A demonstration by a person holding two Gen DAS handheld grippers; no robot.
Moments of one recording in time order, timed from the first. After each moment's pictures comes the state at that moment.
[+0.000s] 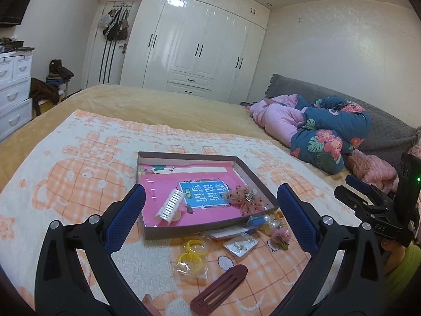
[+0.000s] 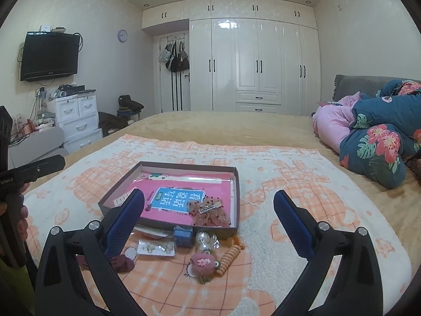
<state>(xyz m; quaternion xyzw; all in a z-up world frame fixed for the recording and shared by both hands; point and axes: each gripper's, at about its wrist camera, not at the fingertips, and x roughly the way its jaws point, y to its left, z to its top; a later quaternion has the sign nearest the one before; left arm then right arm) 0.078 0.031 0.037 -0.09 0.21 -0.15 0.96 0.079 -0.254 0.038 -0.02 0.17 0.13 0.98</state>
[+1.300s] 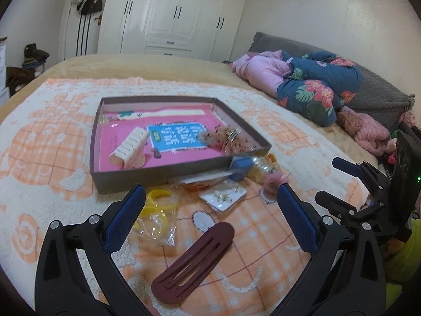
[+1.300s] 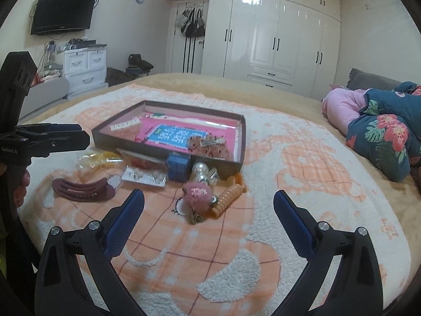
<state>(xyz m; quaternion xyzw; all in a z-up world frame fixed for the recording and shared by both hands) 0.095 -0.019 -0.042 -0.05 0.30 -0.21 0.93 0.074 -0.246 -0.049 -0.09 0.25 0.15 0.95</state>
